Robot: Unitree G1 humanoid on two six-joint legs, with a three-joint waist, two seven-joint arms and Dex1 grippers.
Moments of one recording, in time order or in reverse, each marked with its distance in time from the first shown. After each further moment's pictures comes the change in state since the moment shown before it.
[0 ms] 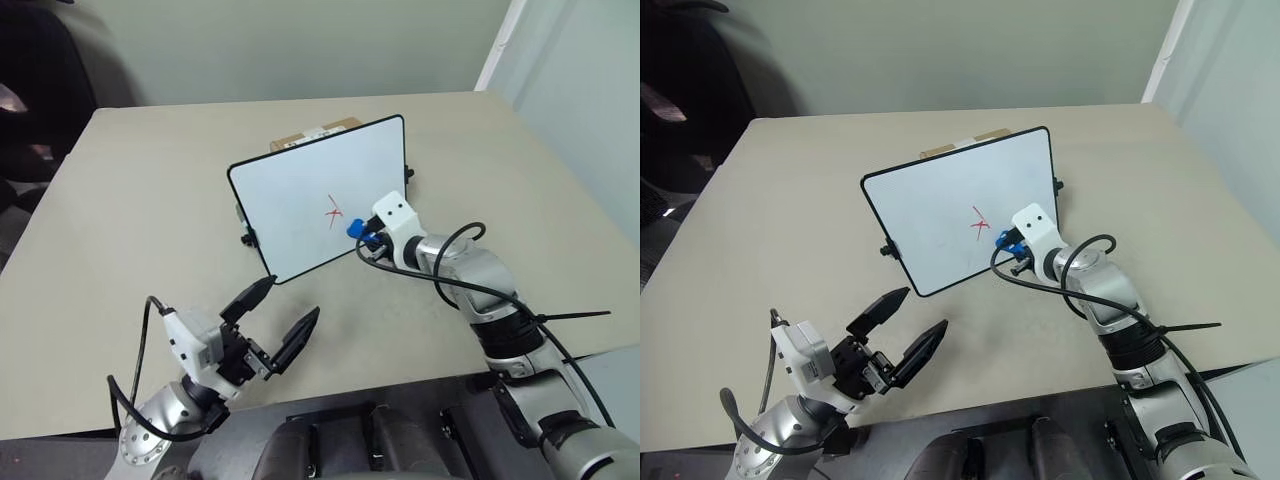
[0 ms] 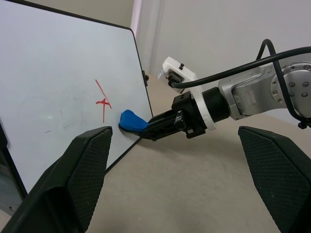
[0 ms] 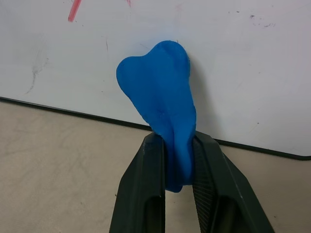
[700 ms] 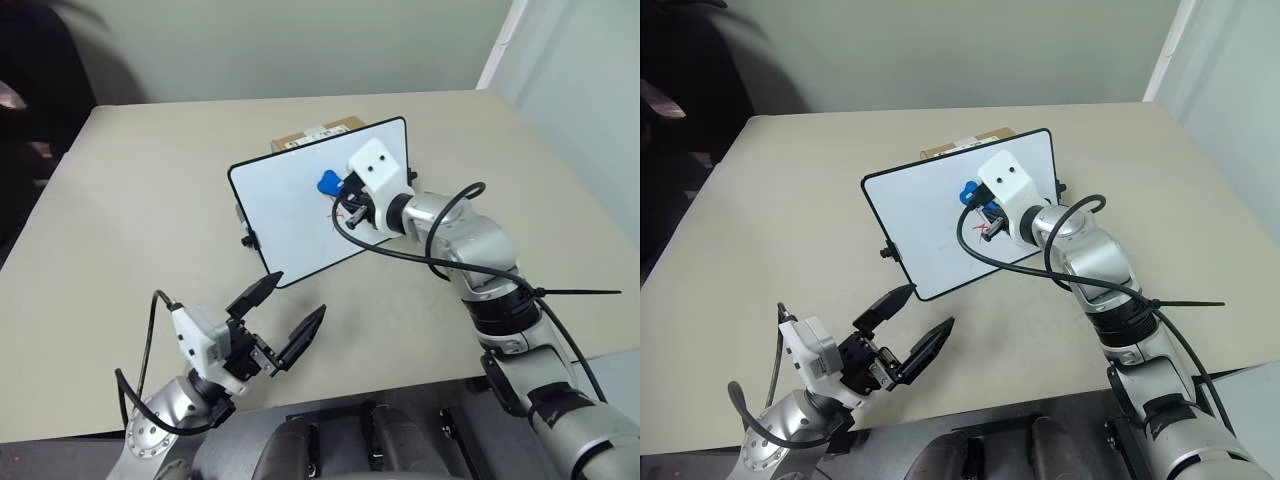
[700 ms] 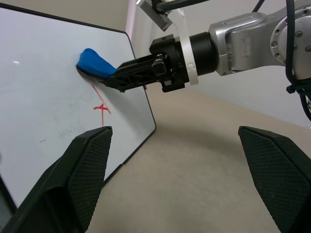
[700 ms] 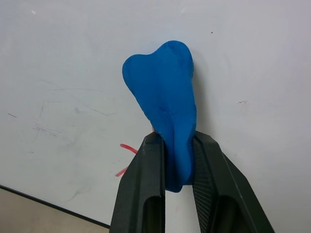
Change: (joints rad) left arm -0.037 -0.006 -0.038 0.010 0.027 0.000 0.001; right arm -0.178 0.038 0.037 -0.082 -0.022 0.003 0.024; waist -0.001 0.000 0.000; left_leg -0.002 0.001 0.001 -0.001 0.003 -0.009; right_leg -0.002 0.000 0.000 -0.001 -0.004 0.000
